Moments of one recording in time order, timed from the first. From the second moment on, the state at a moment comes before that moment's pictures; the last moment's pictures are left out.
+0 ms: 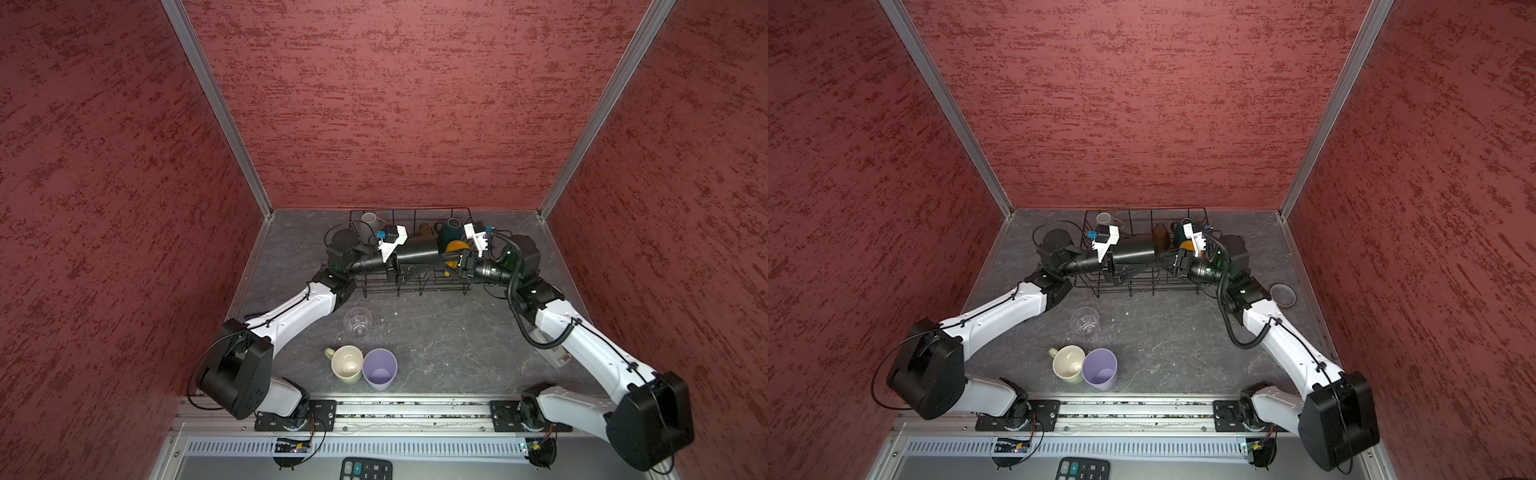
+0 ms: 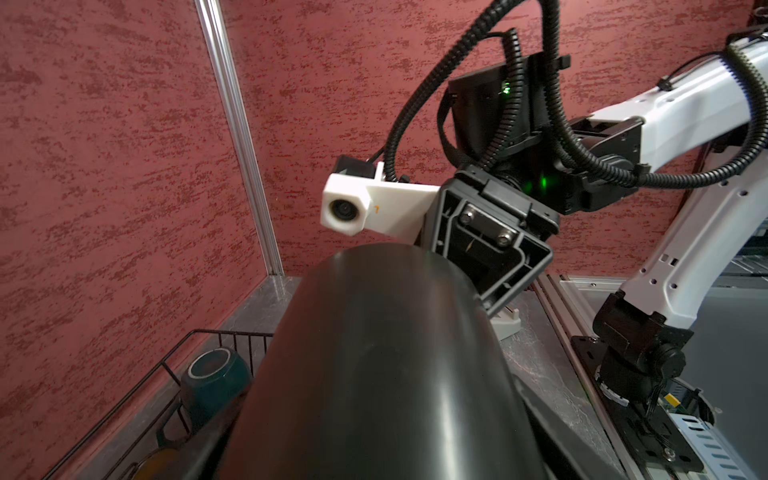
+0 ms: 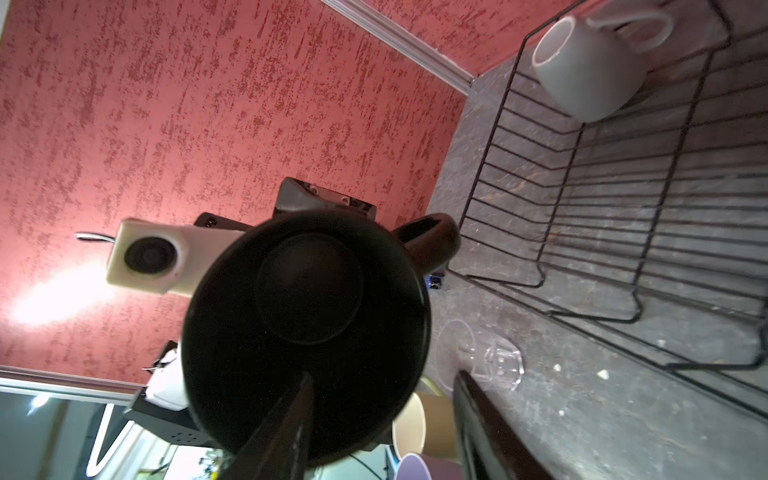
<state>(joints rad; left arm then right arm) -0.50 1.44 0.98 0.50 0.85 0.01 0.34 1.17 0.87 0.11 -0.82 0.96</state>
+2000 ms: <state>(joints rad) -0.58 2.25 2.16 -0.94 0.33 -0.08 0.16 1.00 0.98 -0.52 -0.30 0.54</state>
